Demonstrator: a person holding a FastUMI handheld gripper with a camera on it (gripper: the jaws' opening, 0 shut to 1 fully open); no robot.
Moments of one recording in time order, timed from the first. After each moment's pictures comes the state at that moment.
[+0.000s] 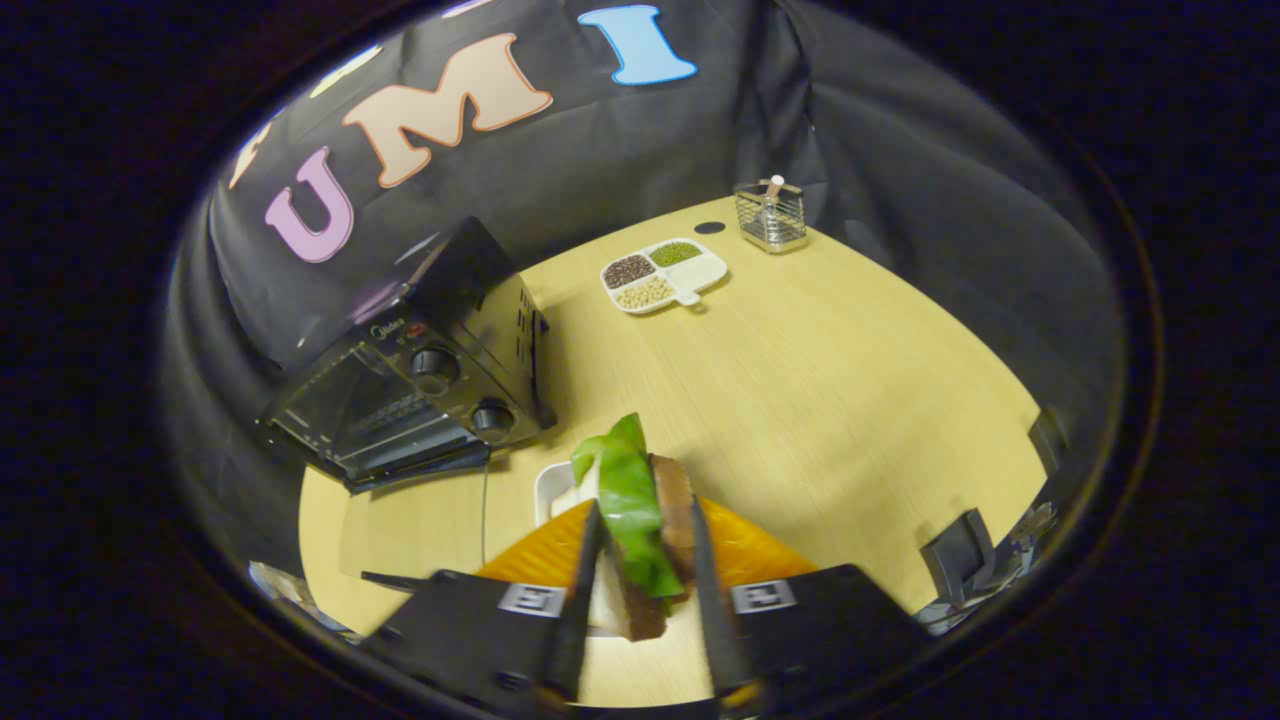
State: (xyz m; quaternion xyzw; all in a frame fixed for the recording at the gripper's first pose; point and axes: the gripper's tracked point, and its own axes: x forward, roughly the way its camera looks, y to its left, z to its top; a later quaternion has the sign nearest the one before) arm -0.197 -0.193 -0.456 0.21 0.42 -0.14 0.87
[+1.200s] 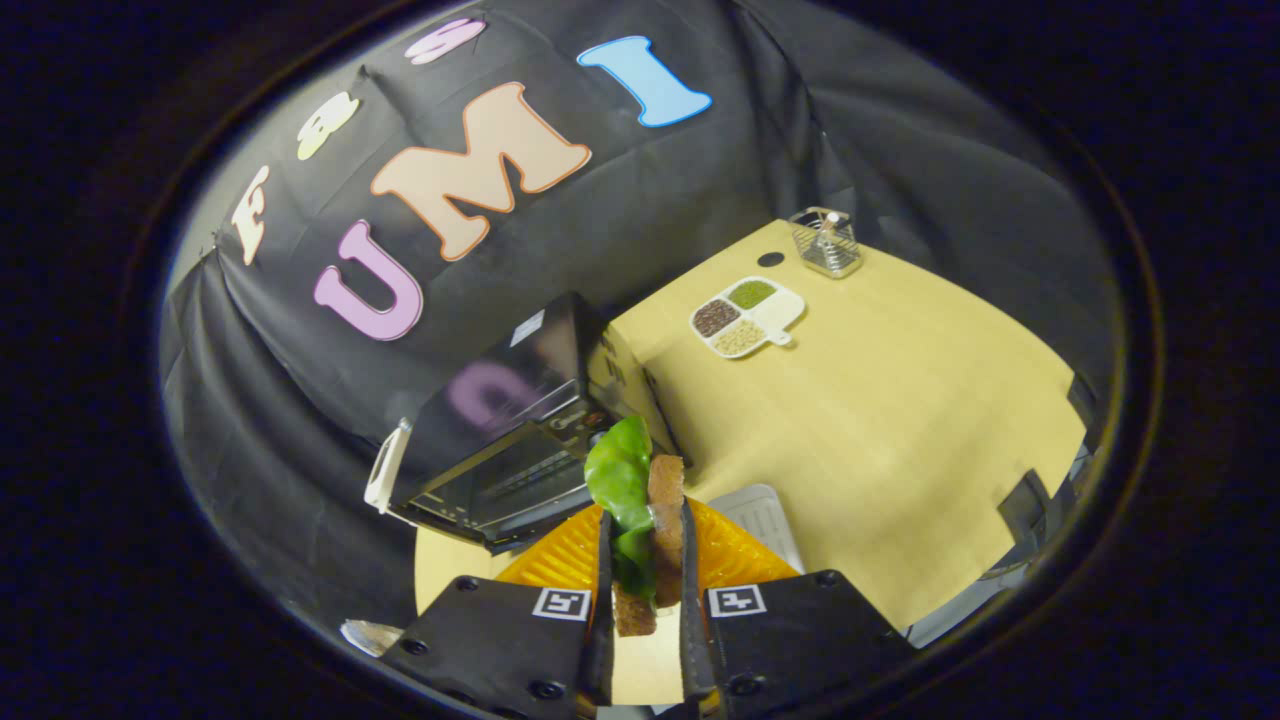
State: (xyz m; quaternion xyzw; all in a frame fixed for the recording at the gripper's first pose) arm -0.156 -0.110 -0.366 0.31 0.35 -0.10 0.88
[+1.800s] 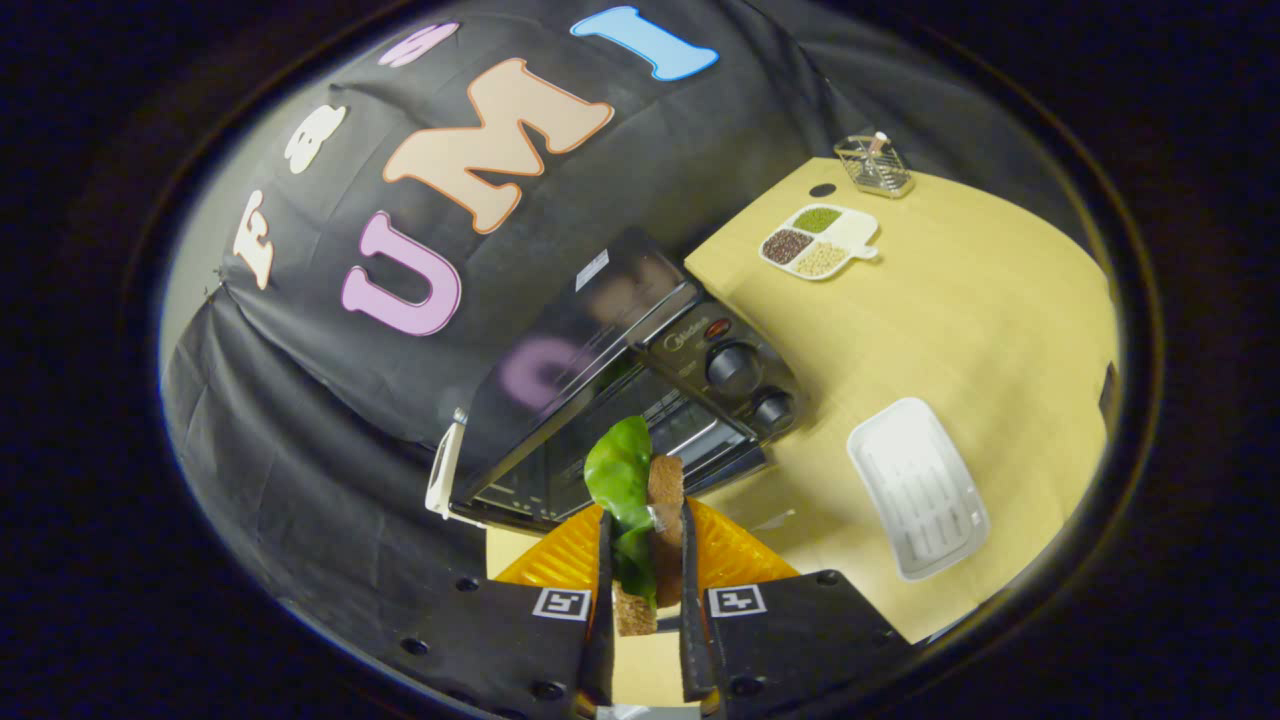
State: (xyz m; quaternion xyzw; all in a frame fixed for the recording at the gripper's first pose) arm -0.128 -0.005 -0.393 0.40 0.36 -0.06 0.84
